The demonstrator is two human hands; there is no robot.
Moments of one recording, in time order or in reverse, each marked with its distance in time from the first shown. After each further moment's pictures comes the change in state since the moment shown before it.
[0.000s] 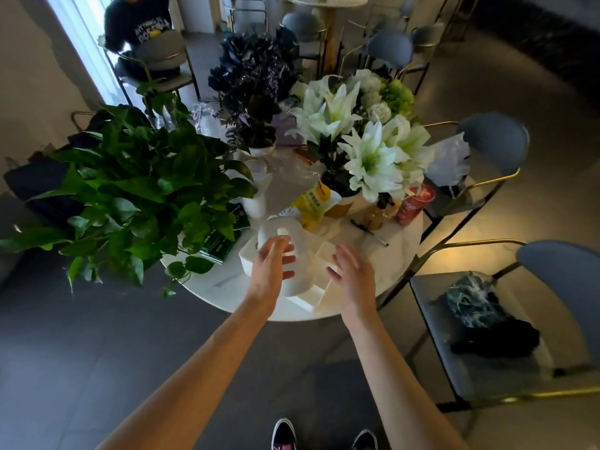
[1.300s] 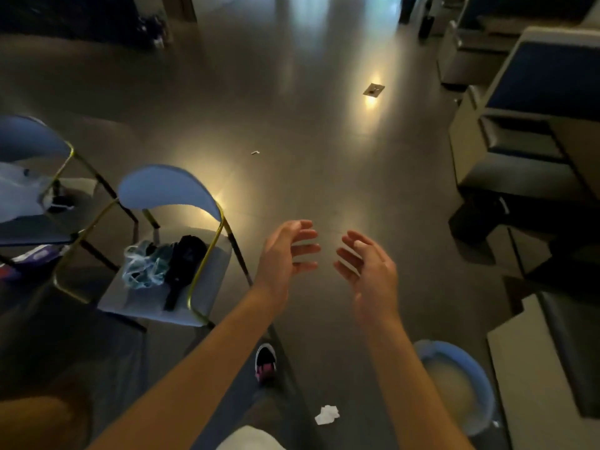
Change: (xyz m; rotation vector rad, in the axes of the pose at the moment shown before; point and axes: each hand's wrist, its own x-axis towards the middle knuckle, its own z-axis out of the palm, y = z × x) left_hand -0.557 -0.201 0.484 0.355 -1.370 -0.160; right_hand -0.389 -0.027 -0.641 0.625 1.240 -0.275
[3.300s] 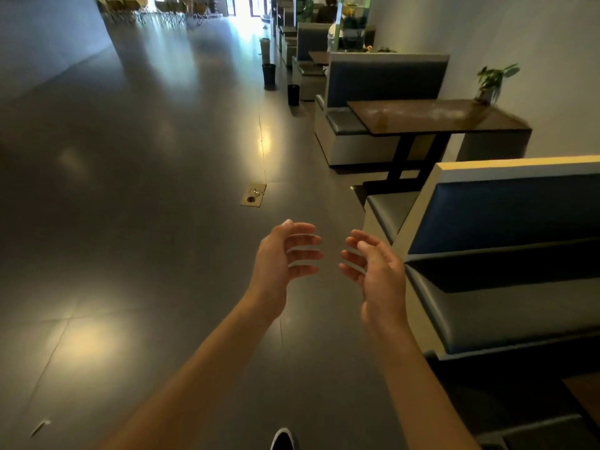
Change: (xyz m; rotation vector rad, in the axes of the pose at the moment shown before) left_hand 1.251 0.266 0.748 0.039 -0.435 -0.008; right_hand 1.292 -0.594 0.095 -0.034 0.337 -0.347
